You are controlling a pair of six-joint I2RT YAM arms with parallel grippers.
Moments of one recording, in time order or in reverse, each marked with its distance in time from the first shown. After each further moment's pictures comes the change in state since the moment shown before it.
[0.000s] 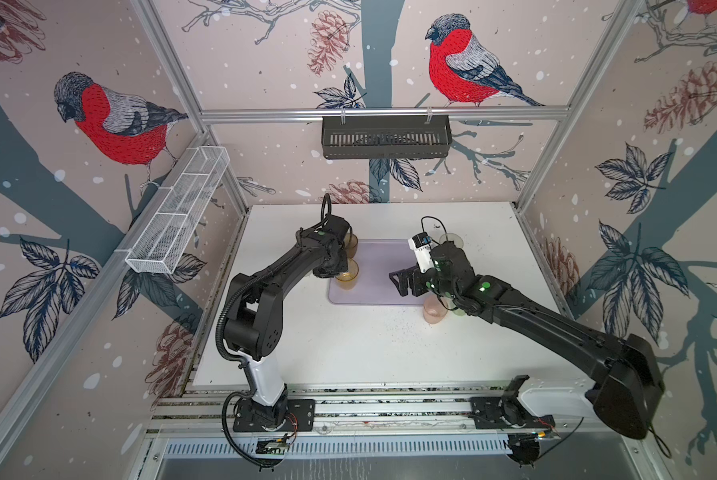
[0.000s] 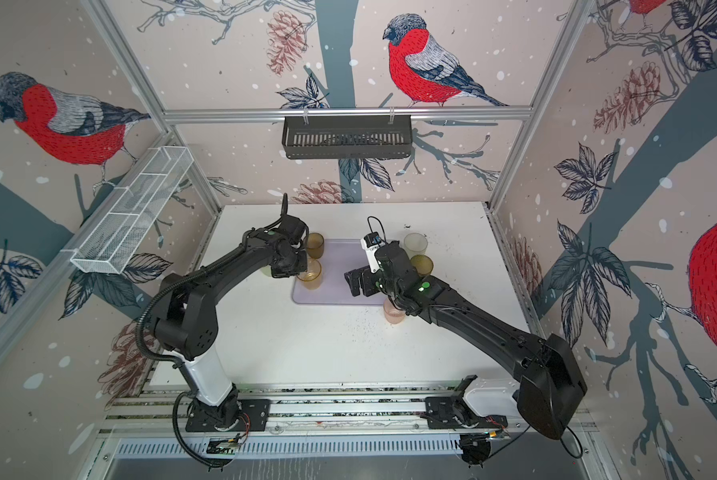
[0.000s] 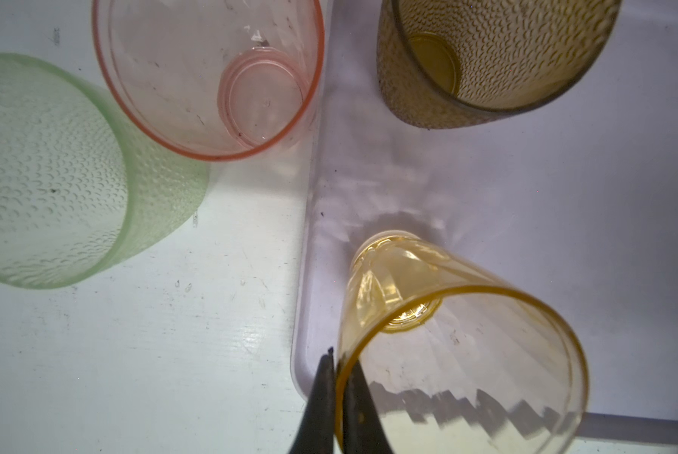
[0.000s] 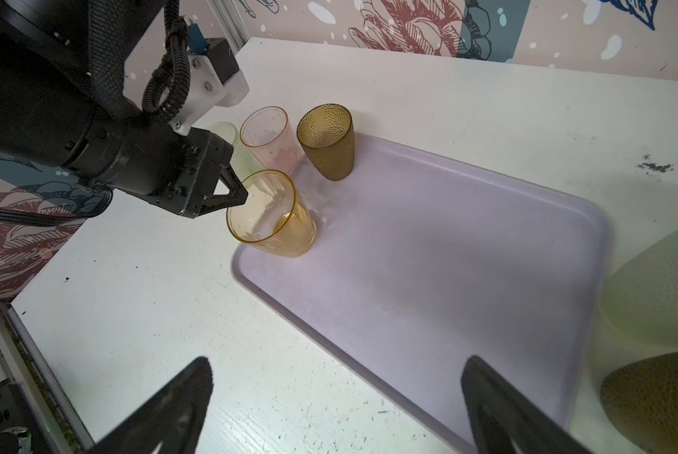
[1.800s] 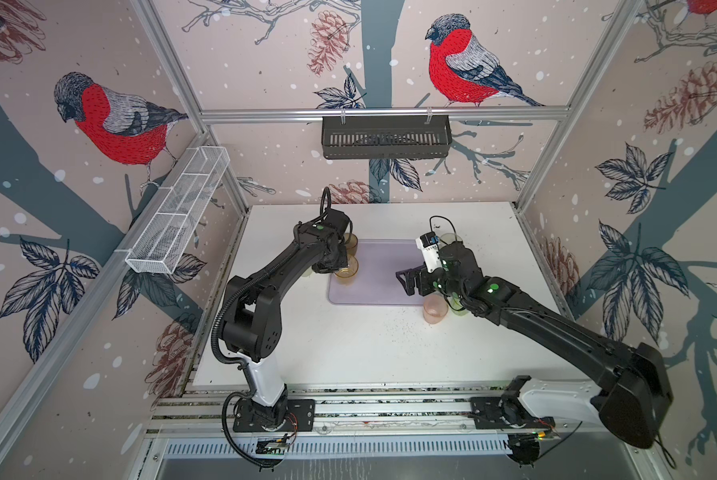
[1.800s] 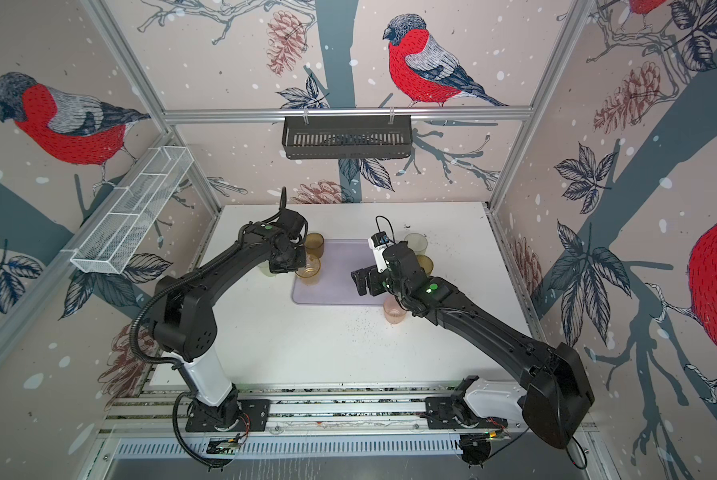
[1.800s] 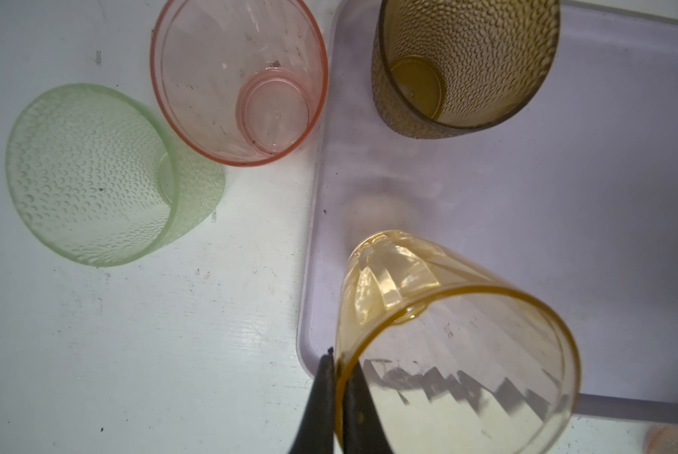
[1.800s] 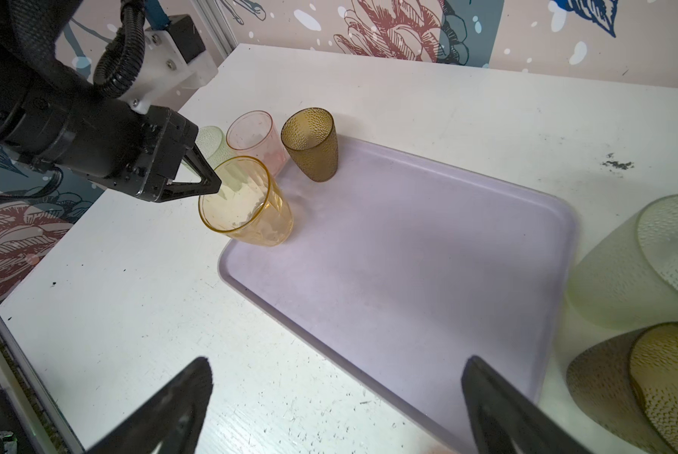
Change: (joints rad) left arm -0.002 -0.013 0.080 -0.090 -0.009 -0.005; right arm -0.035 -0.049 -0.027 -0.014 -0.004 -0.018
